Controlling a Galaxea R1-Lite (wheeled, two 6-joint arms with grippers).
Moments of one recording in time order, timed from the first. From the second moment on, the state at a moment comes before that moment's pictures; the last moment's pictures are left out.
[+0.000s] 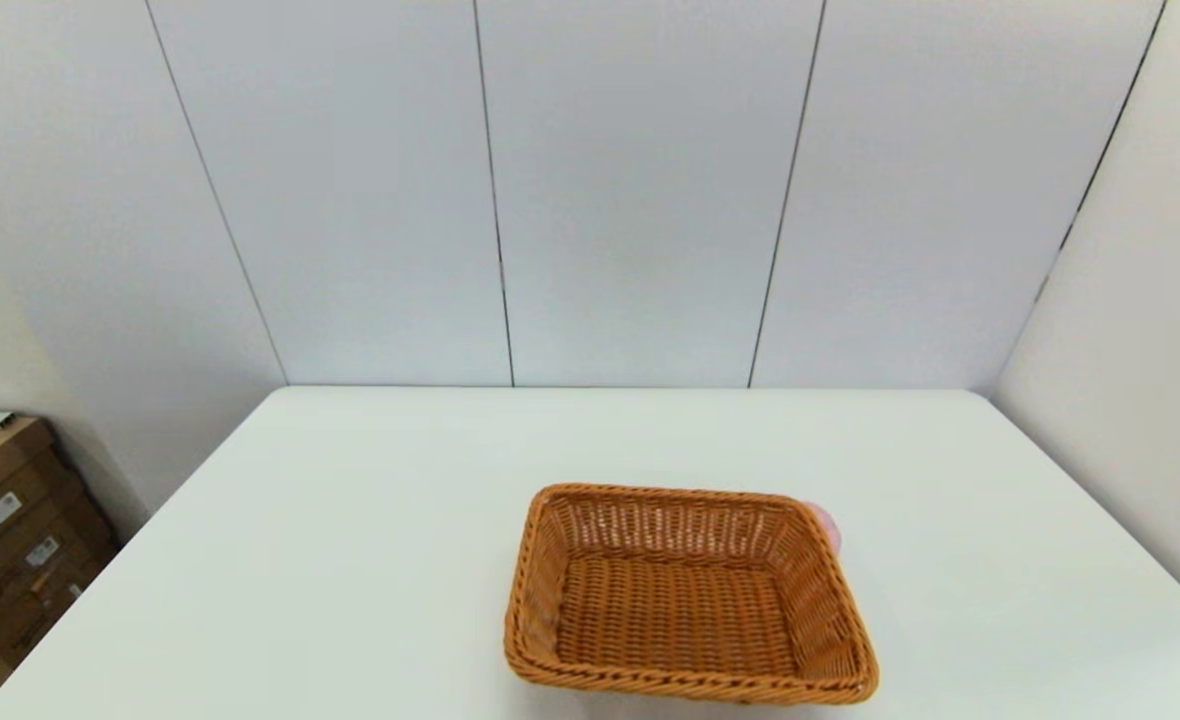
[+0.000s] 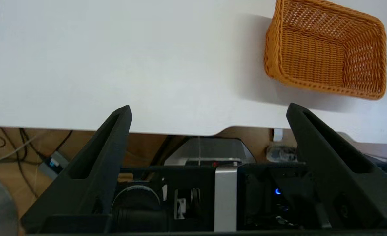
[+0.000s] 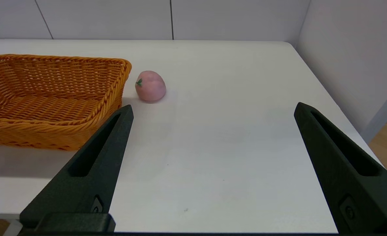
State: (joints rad) left arm -0.12 0.87 -1.13 1.00 -0.09 -0.32; right arm 0.01 0.02 -0.01 0.02 -0.02 0.00
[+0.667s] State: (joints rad) left arm 0.00 0.30 -0.79 1.02 -0.09 -0.29; right arm 0.01 0.01 -0.01 0.02 -0.02 0.00
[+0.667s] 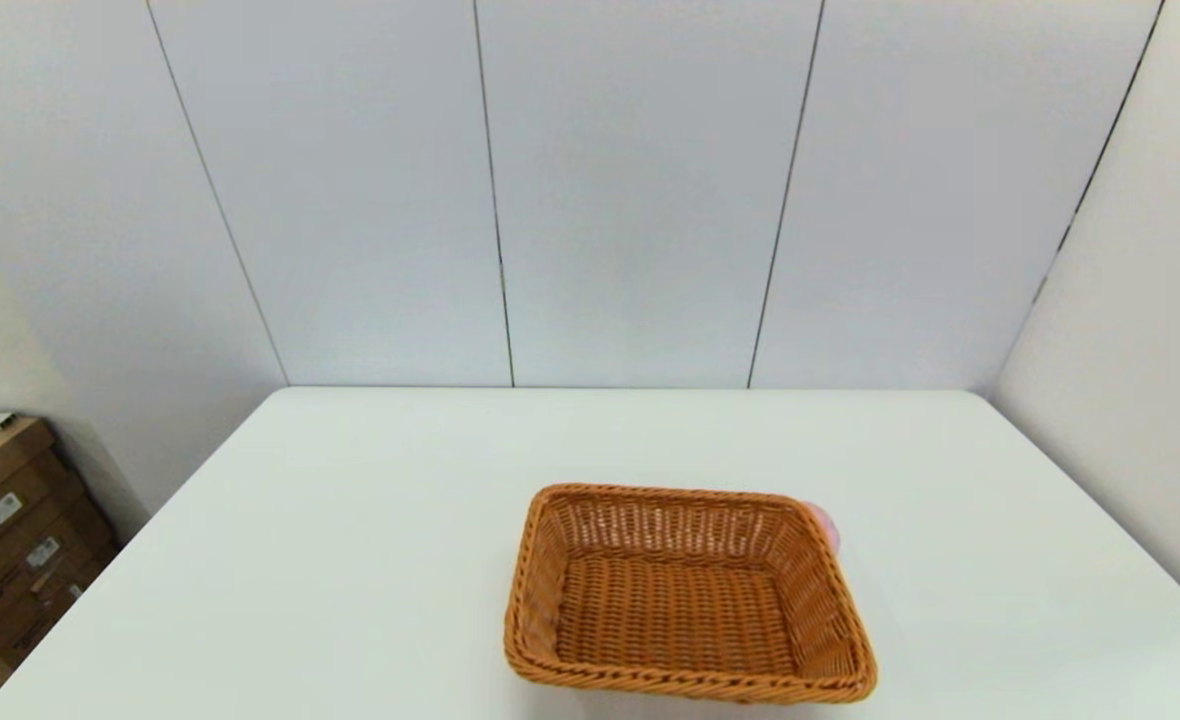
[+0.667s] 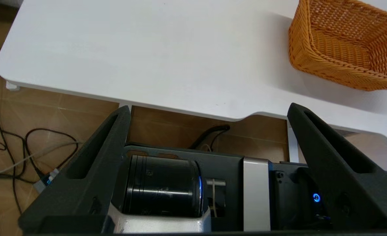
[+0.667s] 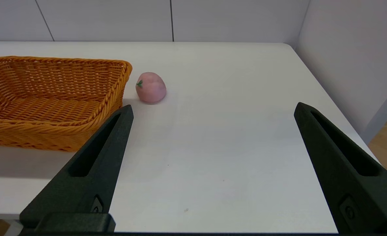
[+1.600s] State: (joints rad) left arm 0.00 0.03 -0.15 0.24 0.14 -0.07; right arm 0.01 0.00 0.00 0.01 -0.02 0.01
